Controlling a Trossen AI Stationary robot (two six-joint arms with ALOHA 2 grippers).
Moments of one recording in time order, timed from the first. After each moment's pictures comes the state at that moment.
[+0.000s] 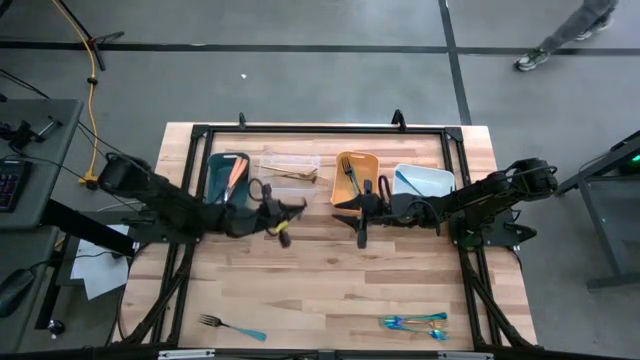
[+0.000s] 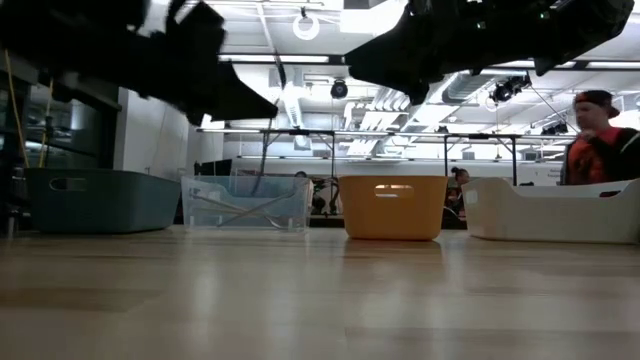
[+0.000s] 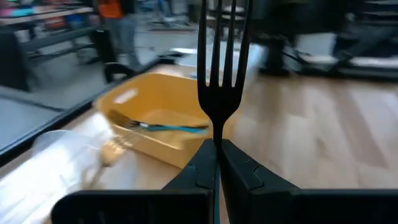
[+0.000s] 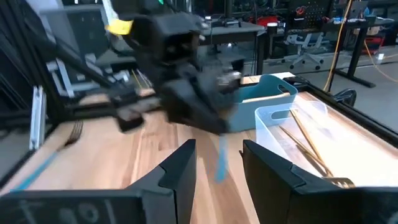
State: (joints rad) left arm -0.26 1.45 0.42 0.81 -0.64 -0.10; right arm 0.14 1.46 0.60 0.76 0.25 0.10
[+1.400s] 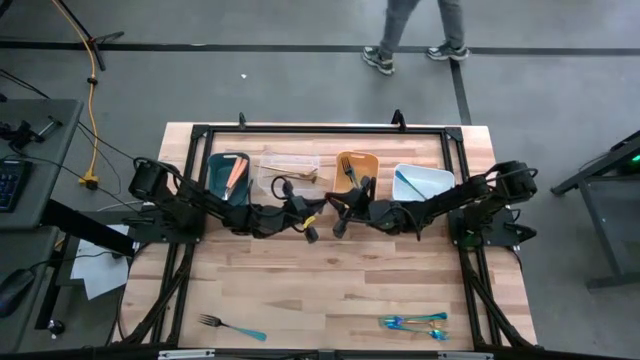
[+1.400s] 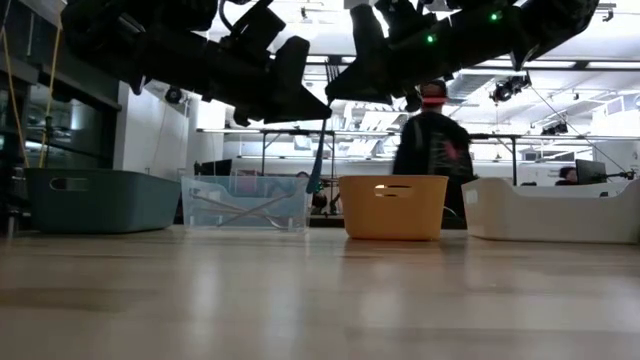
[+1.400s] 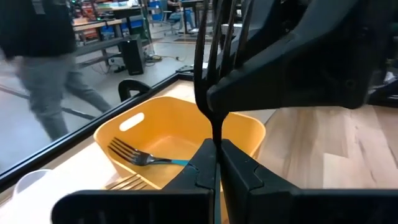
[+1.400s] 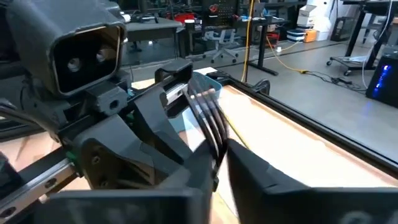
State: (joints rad) left arm -0.19 1.72 0.67 0.89 -0.67 -0.05; right arm 0.15 1.64 0.76 0.71 0.64 0.14
